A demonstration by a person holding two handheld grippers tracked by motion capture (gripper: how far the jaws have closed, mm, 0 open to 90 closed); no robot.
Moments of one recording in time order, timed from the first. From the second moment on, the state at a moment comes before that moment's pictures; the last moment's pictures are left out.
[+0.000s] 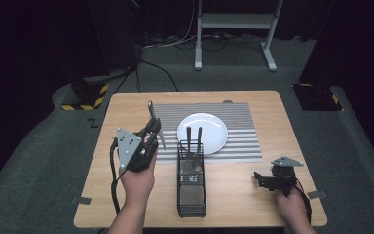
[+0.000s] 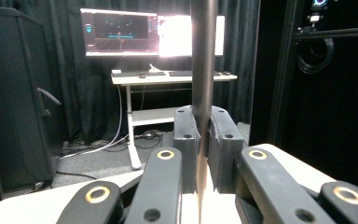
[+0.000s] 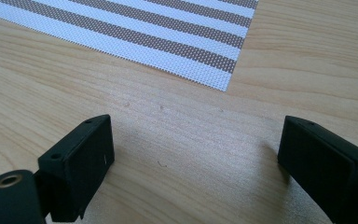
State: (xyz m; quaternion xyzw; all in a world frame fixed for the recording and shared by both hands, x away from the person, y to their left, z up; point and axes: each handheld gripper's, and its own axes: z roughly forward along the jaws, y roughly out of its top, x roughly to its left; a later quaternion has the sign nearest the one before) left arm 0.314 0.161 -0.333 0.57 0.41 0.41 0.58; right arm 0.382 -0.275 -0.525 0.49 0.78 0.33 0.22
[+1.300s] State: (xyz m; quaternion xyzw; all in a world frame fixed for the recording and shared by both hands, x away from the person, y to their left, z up) left arm 0.383 0.185 -0.429 0.60 0.51 0.37 0.49; right arm 0.382 -0.275 -0.525 0.49 0.78 0.33 0.22
